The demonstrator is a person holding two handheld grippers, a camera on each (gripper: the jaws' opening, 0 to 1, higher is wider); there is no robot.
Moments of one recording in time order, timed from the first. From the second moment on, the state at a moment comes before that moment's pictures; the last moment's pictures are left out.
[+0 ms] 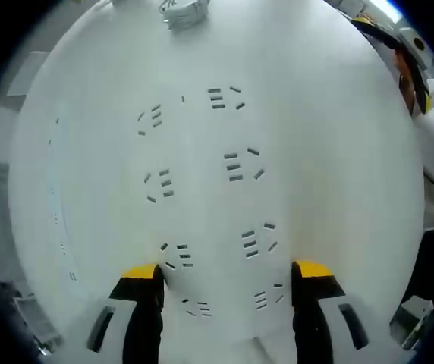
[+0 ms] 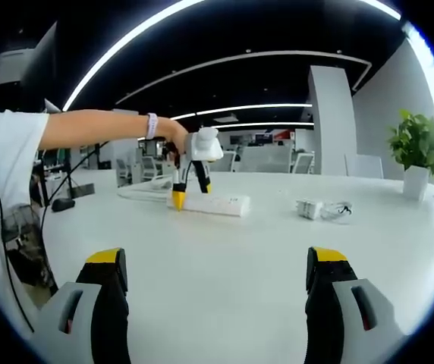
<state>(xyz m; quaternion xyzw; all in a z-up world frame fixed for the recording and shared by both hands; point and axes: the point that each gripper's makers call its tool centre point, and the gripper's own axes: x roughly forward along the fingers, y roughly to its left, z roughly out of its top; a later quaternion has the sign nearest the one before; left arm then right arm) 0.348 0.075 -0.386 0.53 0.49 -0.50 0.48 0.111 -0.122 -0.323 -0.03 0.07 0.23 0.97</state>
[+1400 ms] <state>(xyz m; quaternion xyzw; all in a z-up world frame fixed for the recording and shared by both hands) 0.324 0.072 -0.387 0.53 0.48 -0.51 0.48 0.098 -0.123 -0.322 -0.02 0.06 0.23 0.97</state>
